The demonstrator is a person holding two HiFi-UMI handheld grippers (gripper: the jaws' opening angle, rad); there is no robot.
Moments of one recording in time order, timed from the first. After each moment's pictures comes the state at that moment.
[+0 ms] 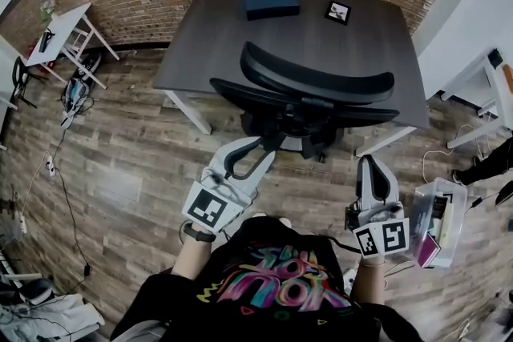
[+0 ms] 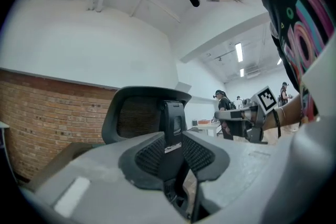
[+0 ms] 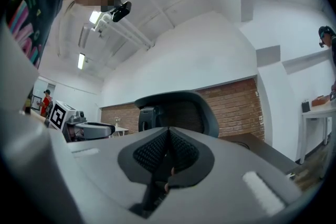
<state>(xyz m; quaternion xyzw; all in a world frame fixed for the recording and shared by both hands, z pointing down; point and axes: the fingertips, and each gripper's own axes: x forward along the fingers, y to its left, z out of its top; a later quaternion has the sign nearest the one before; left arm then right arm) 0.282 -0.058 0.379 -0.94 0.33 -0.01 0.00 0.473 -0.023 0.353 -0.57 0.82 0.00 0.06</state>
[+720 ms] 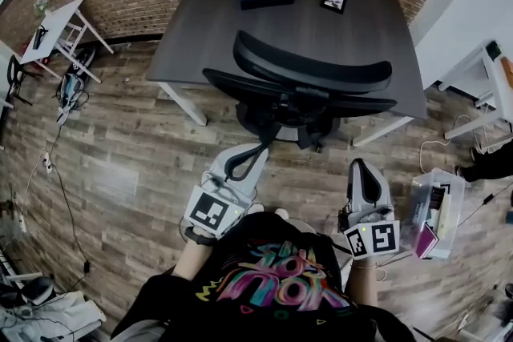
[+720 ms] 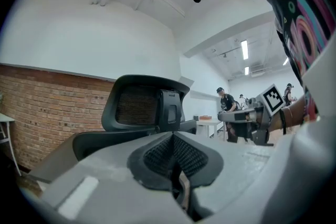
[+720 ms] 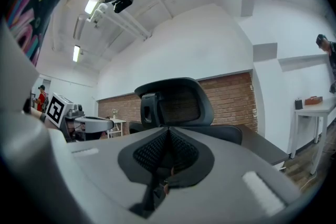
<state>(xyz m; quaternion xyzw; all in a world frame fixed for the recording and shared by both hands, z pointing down) 0.286 -0.045 0.403 -0.93 0.35 -0.03 -0.03 0.470 -0.007 0.386 -0.59 0.80 -0.03 0.02</state>
